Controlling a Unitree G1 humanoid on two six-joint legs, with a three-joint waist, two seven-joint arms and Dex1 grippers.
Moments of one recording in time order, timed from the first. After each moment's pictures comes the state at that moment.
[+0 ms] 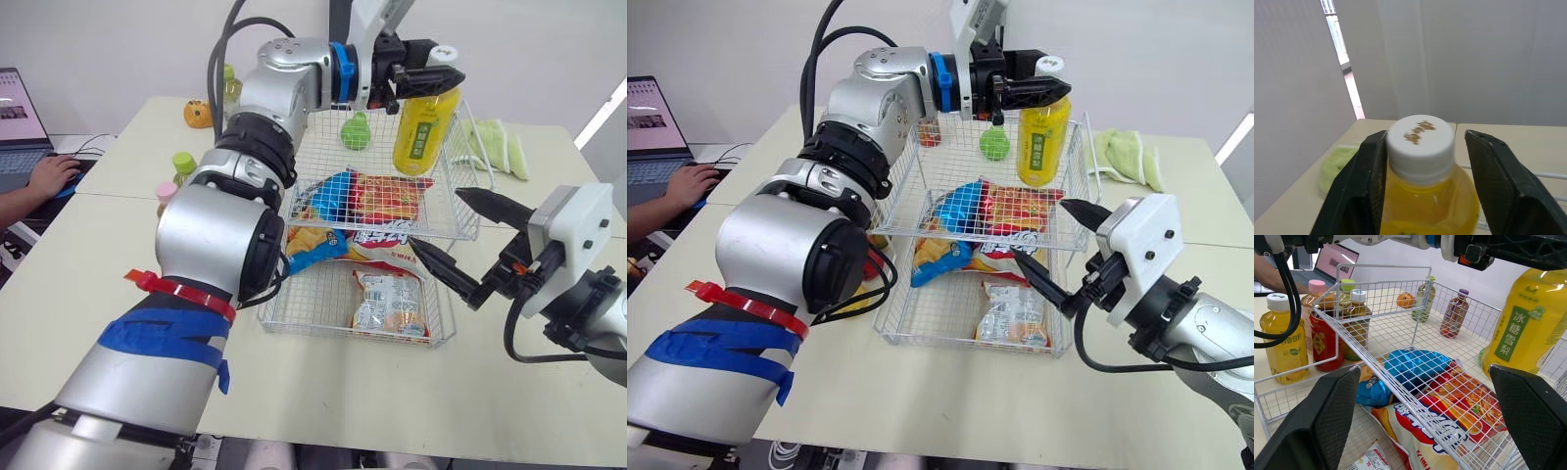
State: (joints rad) left arm -1.74 0.16 0.04 1.29 -0.19 0.06 -1.12; right arm -0.19 -0.88 -0.36 -1.02 1.08 0.83 0.11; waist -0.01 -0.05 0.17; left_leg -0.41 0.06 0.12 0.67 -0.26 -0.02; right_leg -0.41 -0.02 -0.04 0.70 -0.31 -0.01
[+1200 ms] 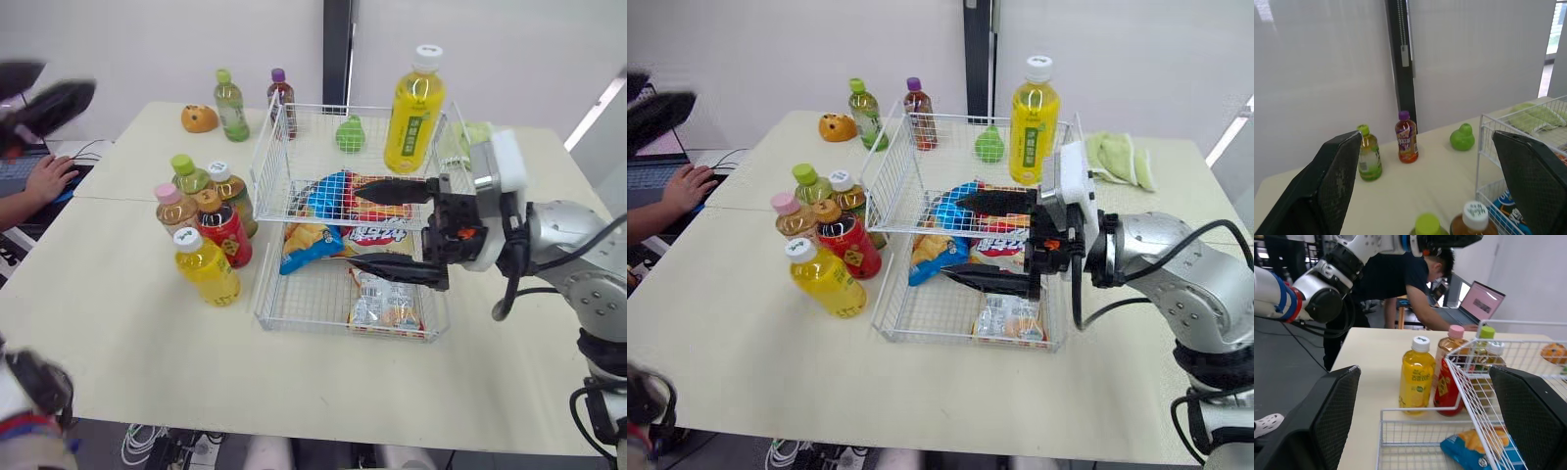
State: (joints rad) left arm -0.60 0.97 0.76 0.03 -0.48 0.83 -0.97; right arm -0.68 -0.72 0.06 -0.50 0.95 0.67 0.83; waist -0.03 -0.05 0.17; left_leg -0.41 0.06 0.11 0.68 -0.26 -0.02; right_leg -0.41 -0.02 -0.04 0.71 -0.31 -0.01
